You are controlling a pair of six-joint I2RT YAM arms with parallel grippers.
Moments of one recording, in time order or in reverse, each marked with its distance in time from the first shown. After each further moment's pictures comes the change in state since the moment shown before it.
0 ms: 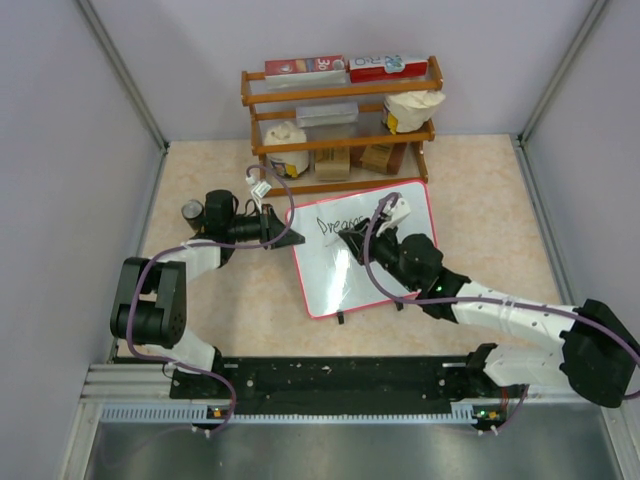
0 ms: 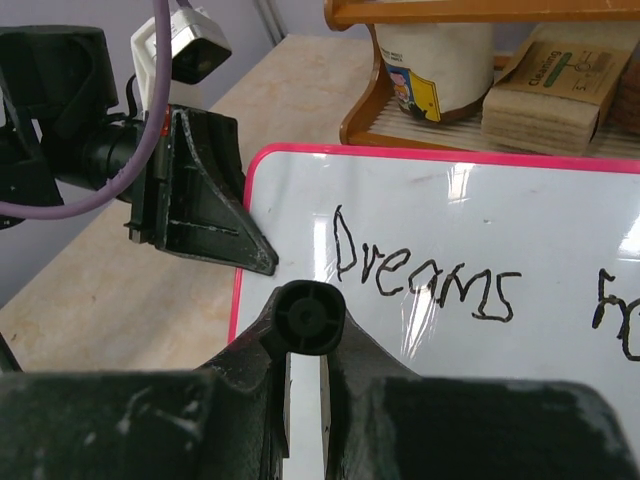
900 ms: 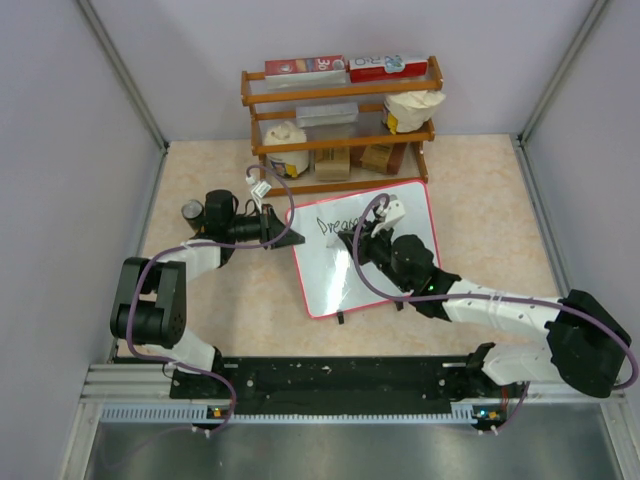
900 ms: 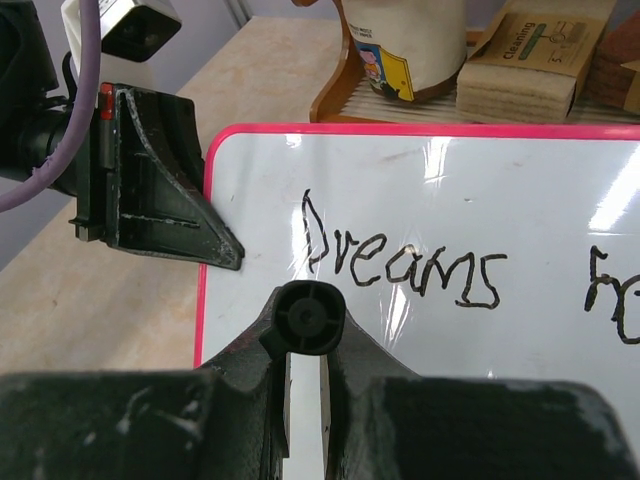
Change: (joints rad) left arm 0.000 0.000 0.000 -0.001 0.002 0.002; right arm 0.011 0.078 0.003 0.043 0.069 0.000
